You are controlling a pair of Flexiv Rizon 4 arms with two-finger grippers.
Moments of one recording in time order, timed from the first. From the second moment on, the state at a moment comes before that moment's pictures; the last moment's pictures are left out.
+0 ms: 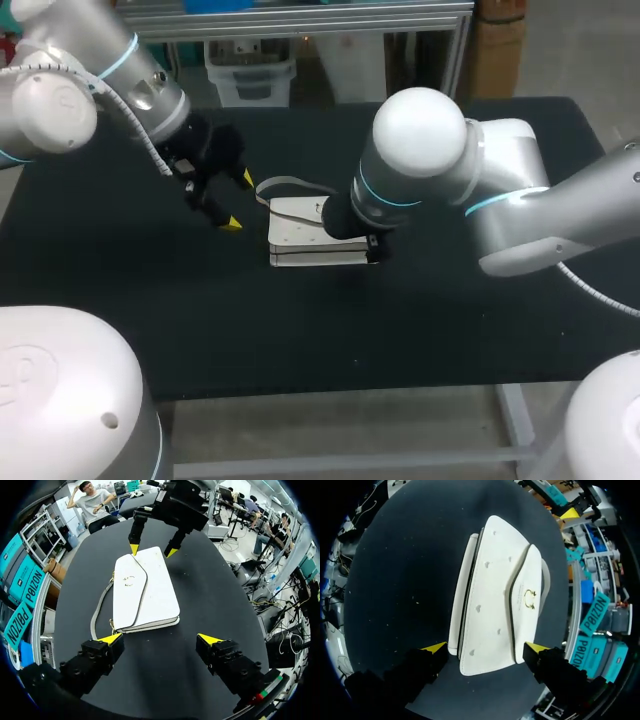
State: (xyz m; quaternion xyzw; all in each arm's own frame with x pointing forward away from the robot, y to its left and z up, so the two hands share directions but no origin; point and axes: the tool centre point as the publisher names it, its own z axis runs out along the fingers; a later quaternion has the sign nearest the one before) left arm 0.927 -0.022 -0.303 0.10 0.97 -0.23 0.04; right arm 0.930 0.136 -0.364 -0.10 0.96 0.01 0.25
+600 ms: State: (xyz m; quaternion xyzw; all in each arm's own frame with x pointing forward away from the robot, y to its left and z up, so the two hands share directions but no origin) left arm 0.928 -0.022 -0.318 0.14 0.97 -0.22 0.03; right arm 0.943 0.148 -0.375 -0.09 0.96 0.01 0.27
